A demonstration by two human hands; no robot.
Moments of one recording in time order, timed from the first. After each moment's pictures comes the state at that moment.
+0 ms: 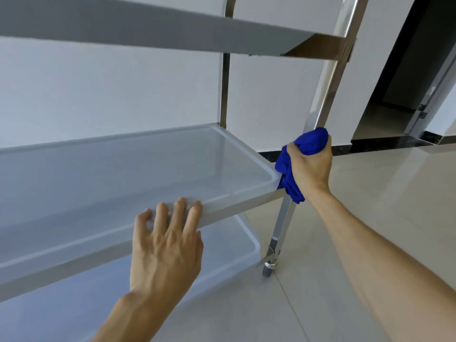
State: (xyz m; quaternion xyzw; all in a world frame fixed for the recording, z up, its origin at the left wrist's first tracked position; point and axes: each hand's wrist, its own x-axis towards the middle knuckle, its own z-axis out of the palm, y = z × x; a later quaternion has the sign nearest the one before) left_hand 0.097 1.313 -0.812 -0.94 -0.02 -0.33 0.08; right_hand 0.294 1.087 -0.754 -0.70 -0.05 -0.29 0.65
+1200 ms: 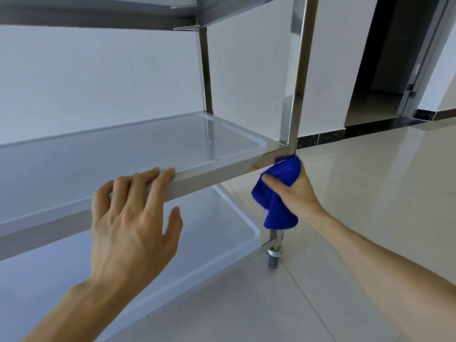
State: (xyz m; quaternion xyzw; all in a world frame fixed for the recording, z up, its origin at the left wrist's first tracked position) left_hand 0.092 1.324 -0.830 -0.90 0.02 -0.43 0.04; right_hand 0.279 1.059 -0.895 -0.71 -0.11 -0.14 0.68
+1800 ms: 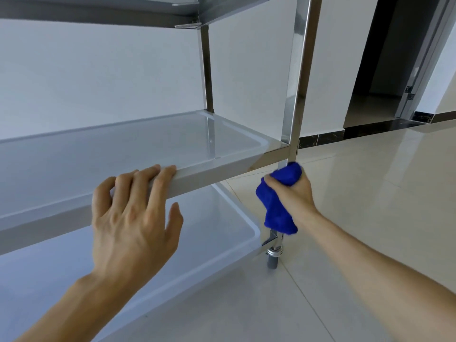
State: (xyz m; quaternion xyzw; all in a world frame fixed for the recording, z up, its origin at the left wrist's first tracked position) left_hand 0.097 1.328 -0.843 -0.88 0.02 -0.47 0.07; right_hand 0.274 1.072 -0.906 -0.70 0.01 -0.12 0.70
